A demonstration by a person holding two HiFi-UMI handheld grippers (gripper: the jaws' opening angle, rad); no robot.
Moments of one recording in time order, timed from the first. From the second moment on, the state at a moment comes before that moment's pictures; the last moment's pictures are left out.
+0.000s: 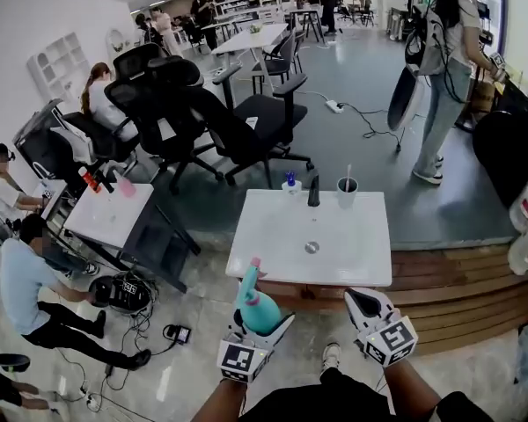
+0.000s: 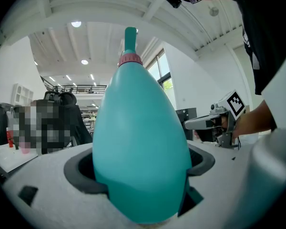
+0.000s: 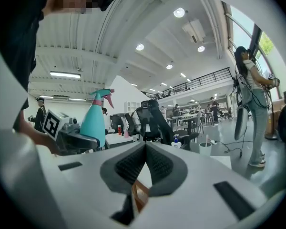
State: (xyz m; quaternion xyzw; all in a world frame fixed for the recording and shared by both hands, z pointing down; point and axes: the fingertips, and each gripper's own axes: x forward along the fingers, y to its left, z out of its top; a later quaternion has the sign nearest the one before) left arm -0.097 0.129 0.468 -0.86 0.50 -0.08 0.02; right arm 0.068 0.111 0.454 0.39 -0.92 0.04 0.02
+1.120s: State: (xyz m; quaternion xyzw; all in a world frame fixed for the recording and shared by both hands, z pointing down) left arm -0.091 -0.053 0.492 -0.84 0.52 -0.11 0.01; right arm 0.085 -0.085 0.469 0.36 -0.93 0.06 0.01
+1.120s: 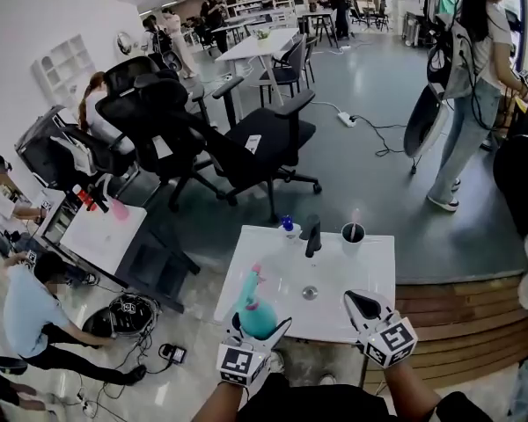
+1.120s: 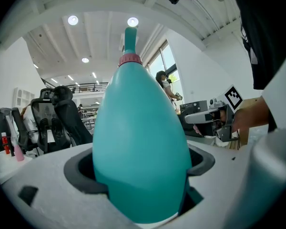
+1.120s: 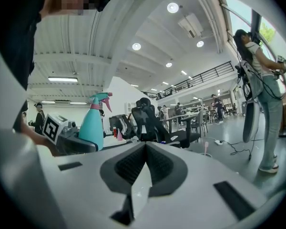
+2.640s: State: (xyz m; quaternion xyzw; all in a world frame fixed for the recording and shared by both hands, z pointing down) left arm -0.103 -0.170 0.518 -0.92 0.39 -0.10 -0.01; right arm 0.017 -0.148 0.463 0.43 -0.90 0.07 0.03
